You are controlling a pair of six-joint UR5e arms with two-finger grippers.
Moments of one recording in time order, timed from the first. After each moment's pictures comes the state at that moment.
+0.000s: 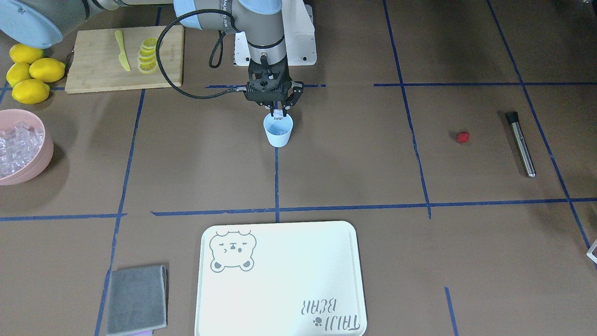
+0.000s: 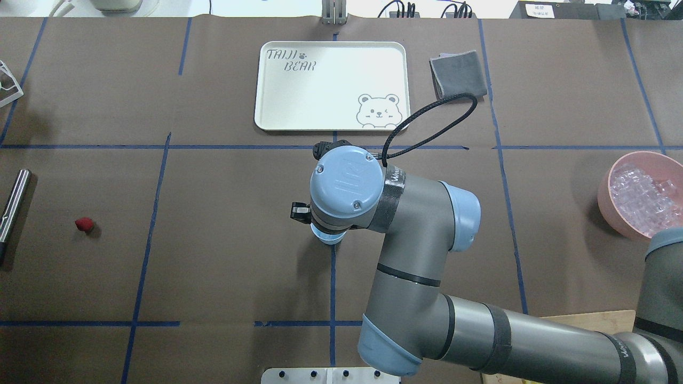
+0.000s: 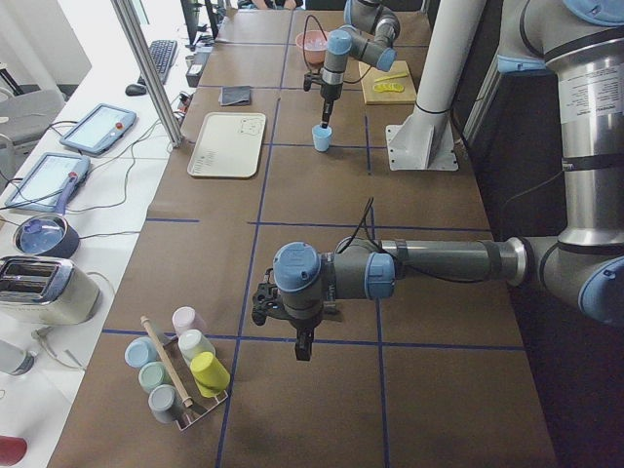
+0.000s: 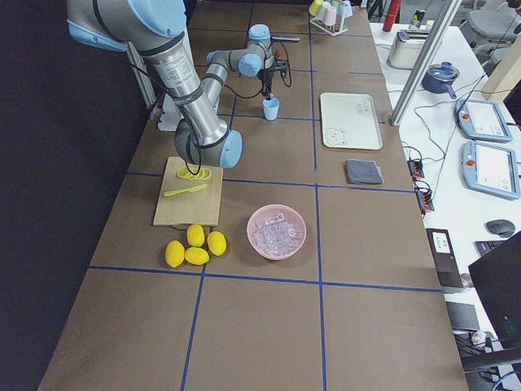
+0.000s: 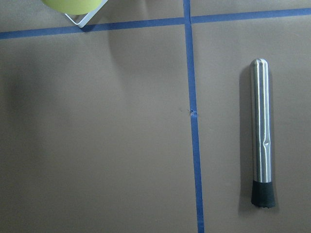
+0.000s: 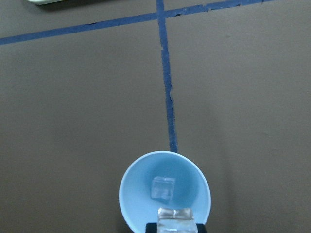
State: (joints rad) left arm -1.57 -1.38 -1.74 -1.54 -2.35 0.10; right arm 0.39 -0.79 1.72 -1.64 1.73 1.43
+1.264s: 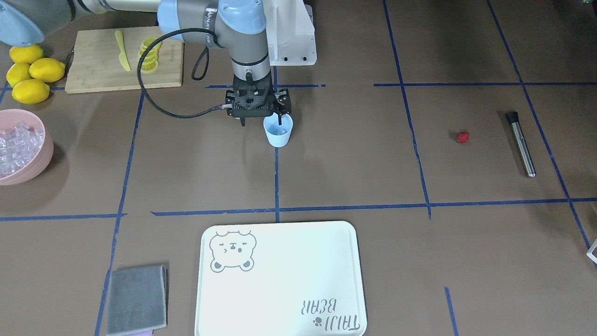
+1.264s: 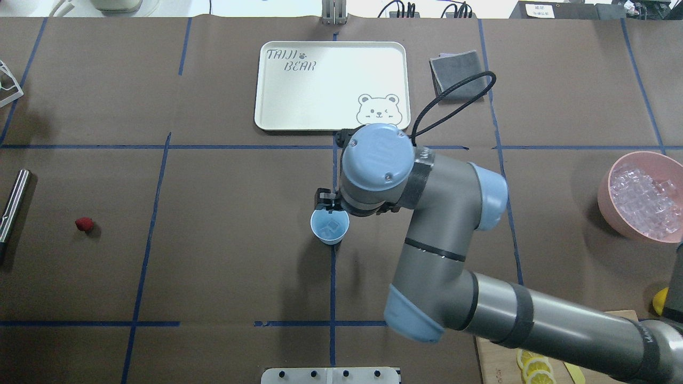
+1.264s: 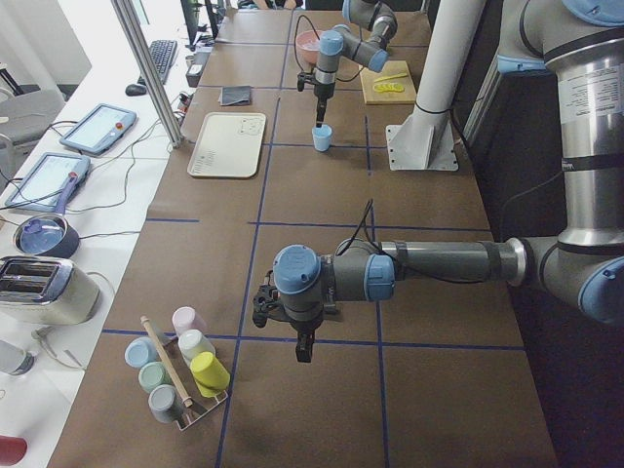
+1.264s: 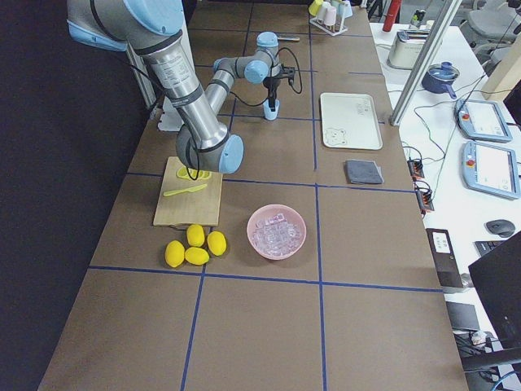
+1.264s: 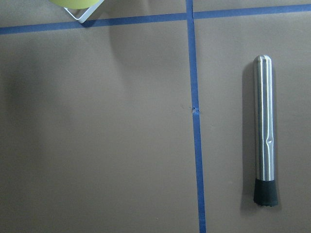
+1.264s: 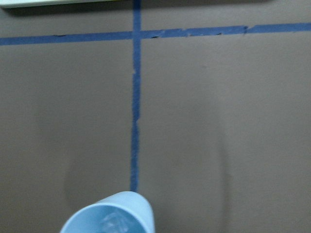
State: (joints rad) left arm -1.56 -1.38 -1.74 -1.54 -2.35 0.11; right arm 0.49 -0.89 1.76 -1.64 1.84 1.25
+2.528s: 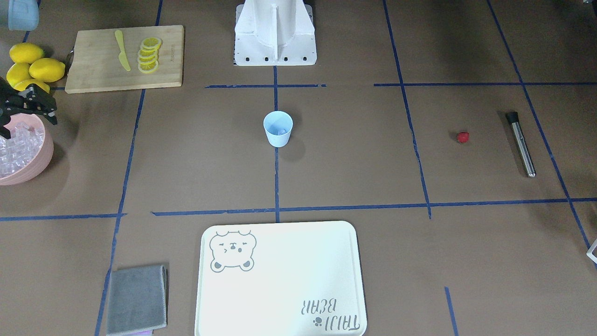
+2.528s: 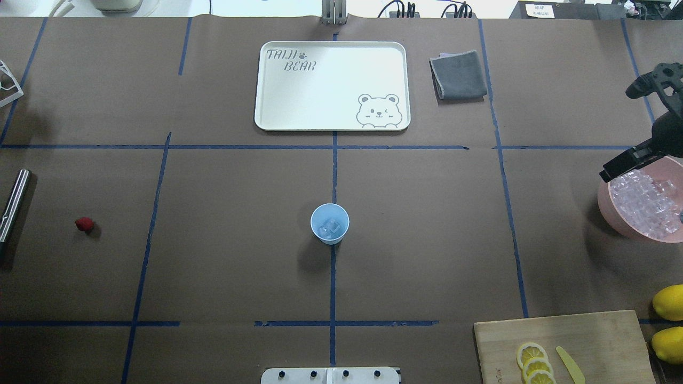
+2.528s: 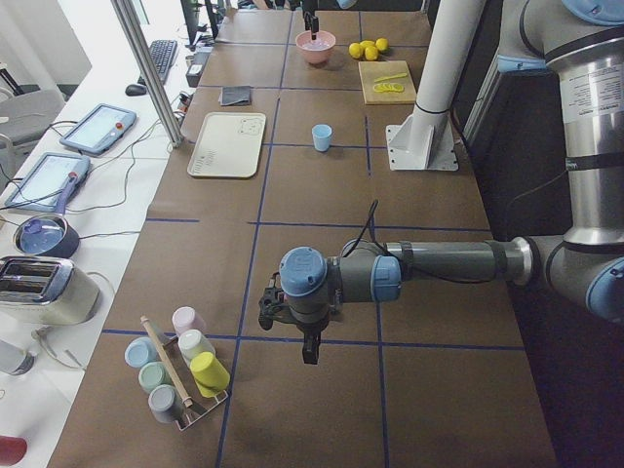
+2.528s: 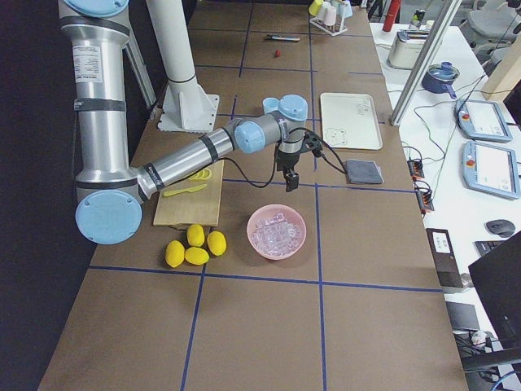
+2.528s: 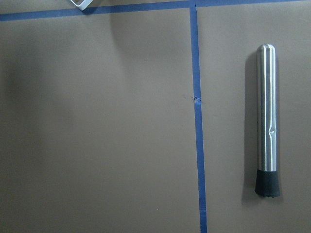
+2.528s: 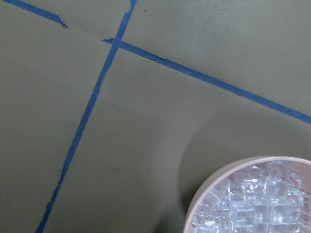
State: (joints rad) left arm -1.56 -1.36 -1.75 -1.54 -2.35 0.11; right arm 1.11 -1.58 2.01 -1.61 2.24 0.22
